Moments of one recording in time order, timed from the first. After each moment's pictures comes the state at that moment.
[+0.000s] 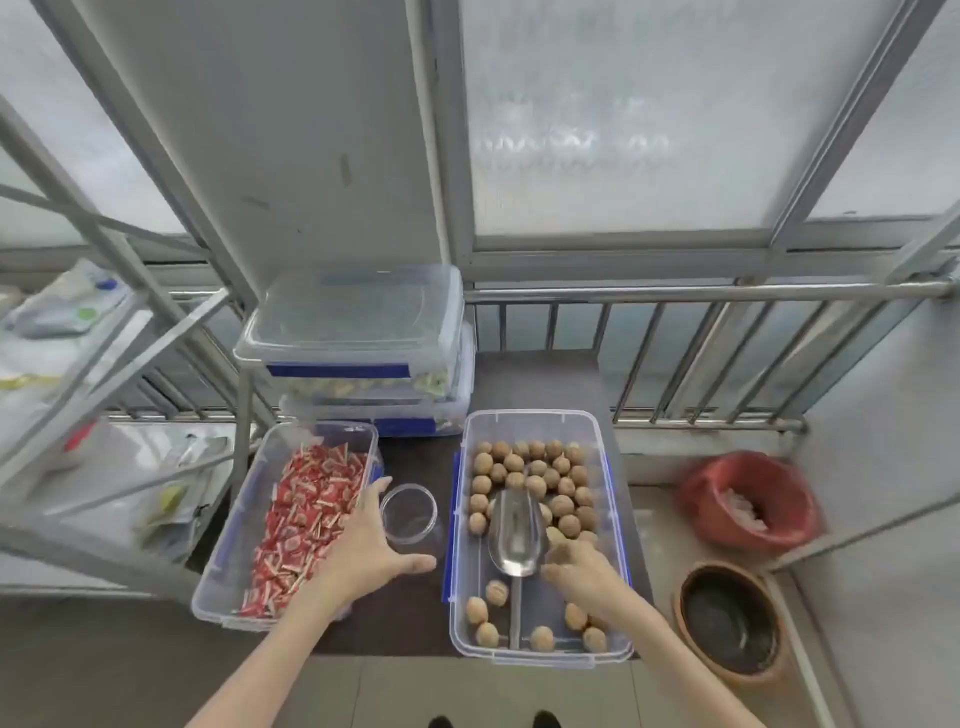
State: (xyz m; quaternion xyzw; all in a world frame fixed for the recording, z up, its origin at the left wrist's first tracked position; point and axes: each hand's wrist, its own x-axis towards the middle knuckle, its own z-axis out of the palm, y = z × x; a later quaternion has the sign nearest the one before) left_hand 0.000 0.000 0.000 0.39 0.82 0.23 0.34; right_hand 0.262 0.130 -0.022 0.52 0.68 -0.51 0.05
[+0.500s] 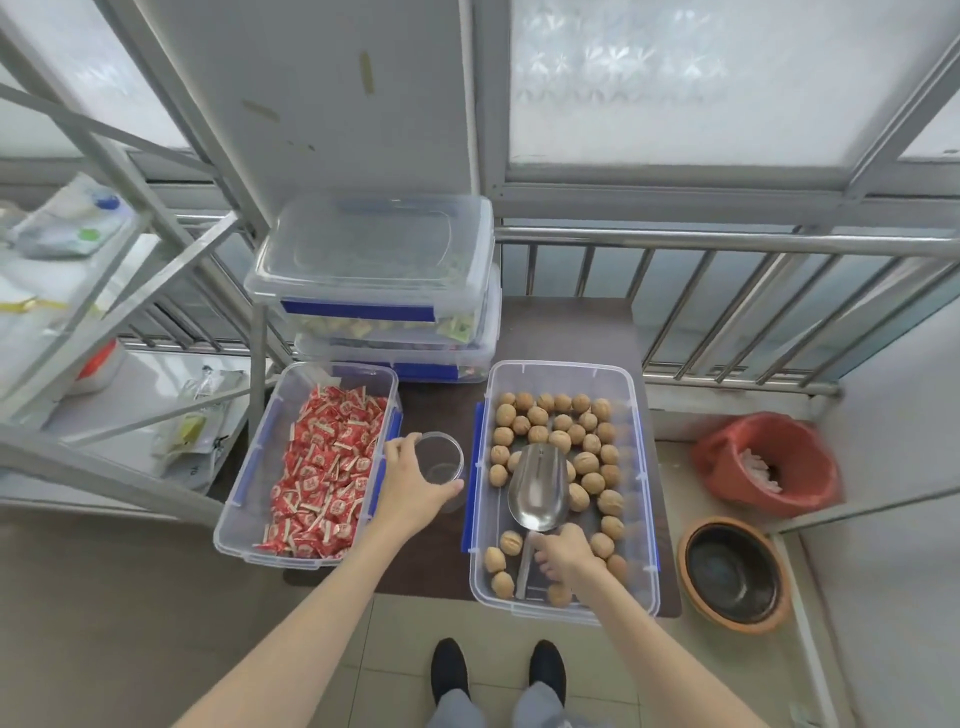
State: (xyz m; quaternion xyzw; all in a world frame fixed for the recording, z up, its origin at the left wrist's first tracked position) left_hand 0.014 0.033 -0.037 0.30 0.86 0.26 0.30; right_hand 0.217 0.108 -0.099 0.66 0.47 -0.59 0.07
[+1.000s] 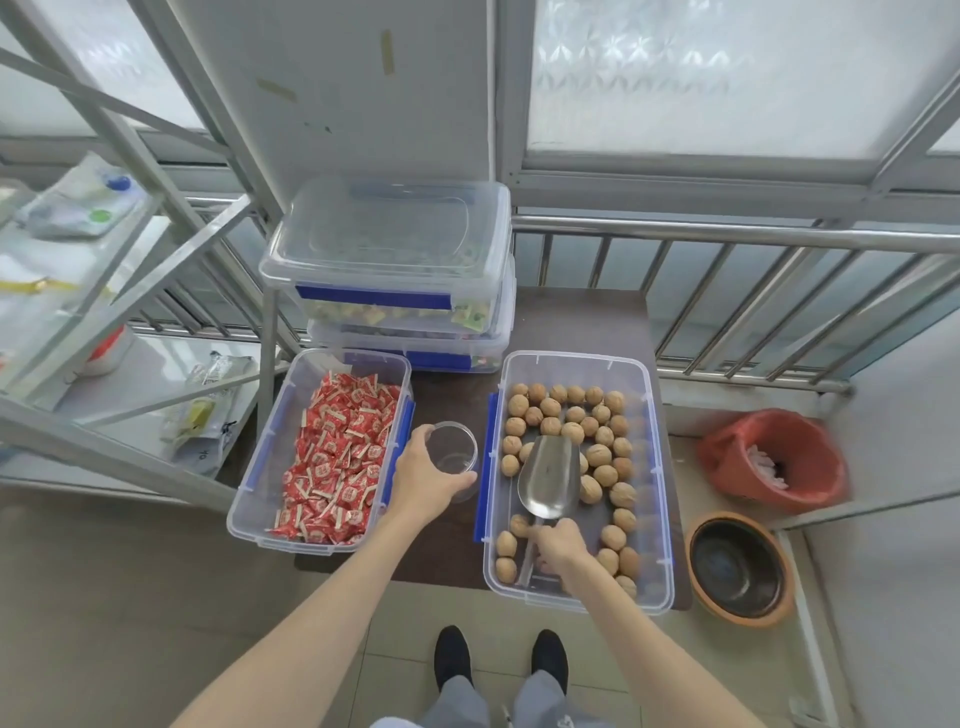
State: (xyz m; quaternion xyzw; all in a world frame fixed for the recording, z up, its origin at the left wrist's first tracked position) left_hand 0.010 0.030 -0.042 0.27 0.86 0.30 0.32; right_hand 0.199 0.091 -0.097 0.66 0.46 -0.59 0.04
